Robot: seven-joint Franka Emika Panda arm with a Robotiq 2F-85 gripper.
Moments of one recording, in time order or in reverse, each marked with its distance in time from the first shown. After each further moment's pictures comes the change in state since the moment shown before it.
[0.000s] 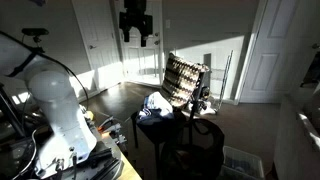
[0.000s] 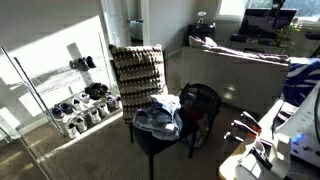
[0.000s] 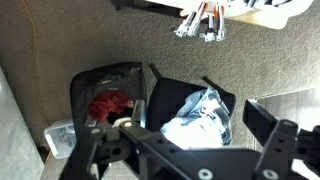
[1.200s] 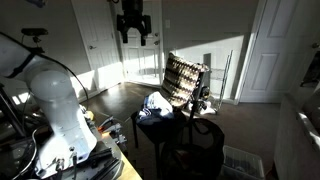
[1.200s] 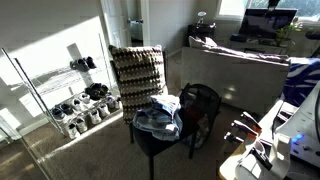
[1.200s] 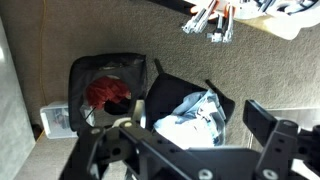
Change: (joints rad) arm 0.041 -0.031 0.066 -0.048 -0.019 0.054 -0.051
